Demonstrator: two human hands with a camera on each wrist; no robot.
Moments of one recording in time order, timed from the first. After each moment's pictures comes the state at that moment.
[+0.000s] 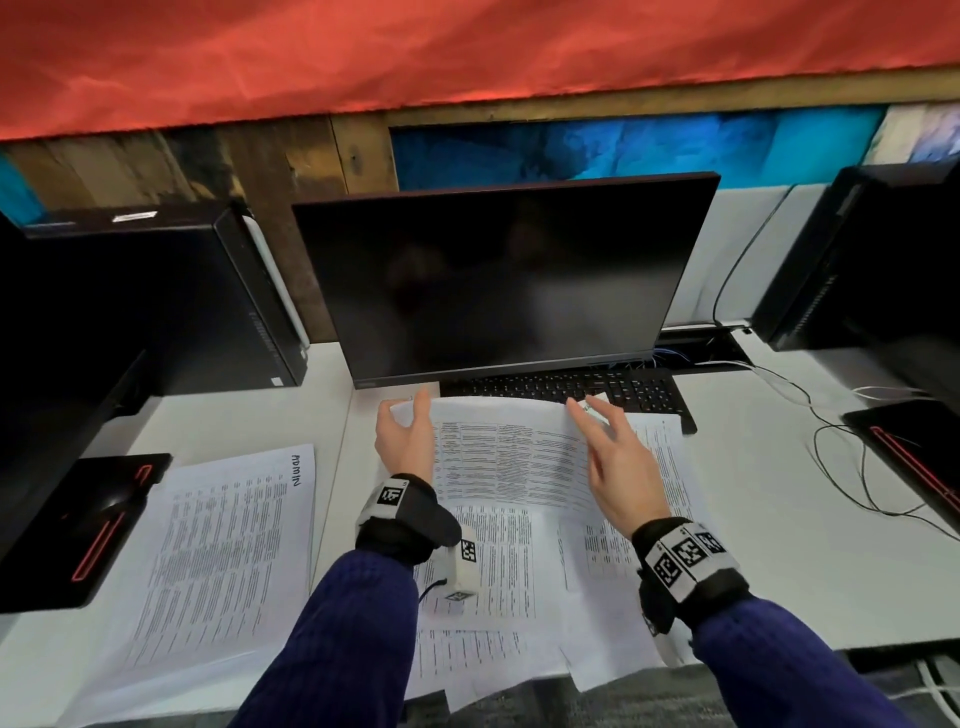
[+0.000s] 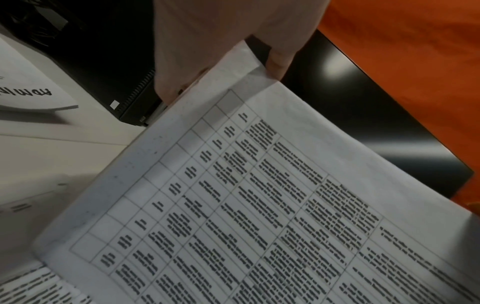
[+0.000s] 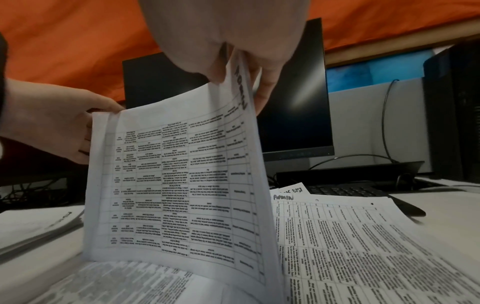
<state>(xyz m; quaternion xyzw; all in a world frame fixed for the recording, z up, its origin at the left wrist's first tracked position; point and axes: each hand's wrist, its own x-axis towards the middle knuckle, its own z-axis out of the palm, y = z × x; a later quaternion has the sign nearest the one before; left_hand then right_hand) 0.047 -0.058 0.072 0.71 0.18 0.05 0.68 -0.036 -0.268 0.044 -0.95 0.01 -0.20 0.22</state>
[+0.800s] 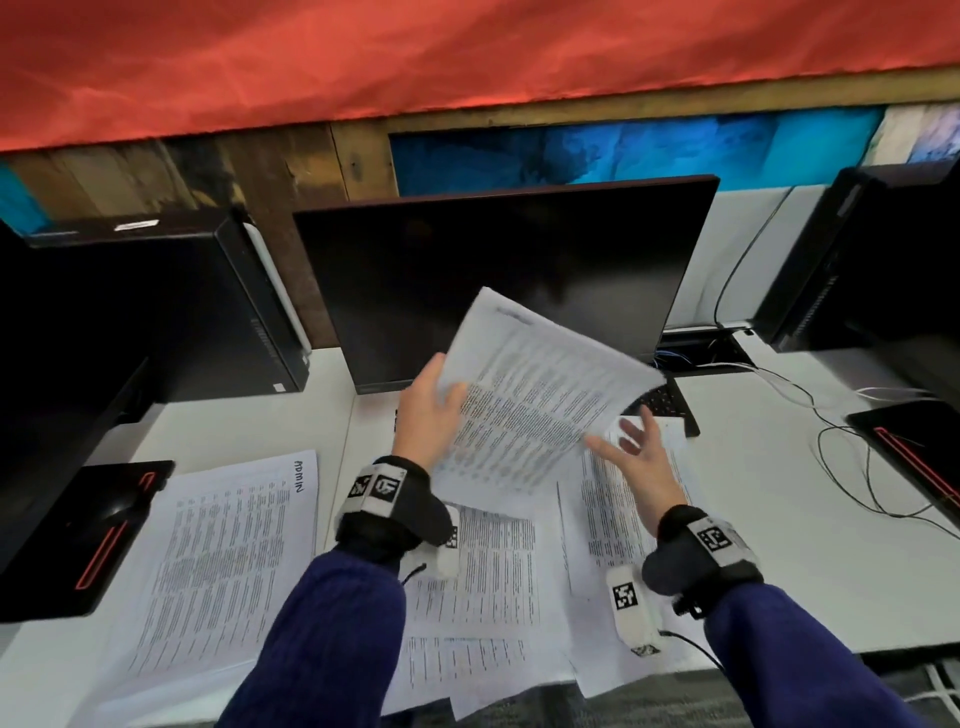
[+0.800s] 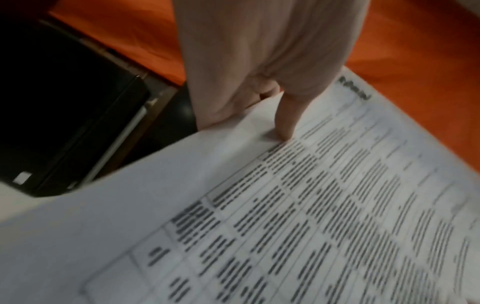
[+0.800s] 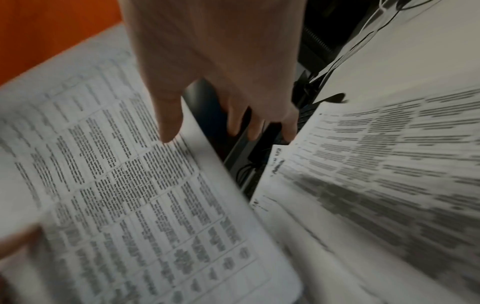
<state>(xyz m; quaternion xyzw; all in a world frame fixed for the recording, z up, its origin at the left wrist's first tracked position) 0.060 -0.056 0.107 0.85 -0.13 0.05 0.51 -0.025 -0.283 0.041 -0.66 0.24 -0.09 0.70</state>
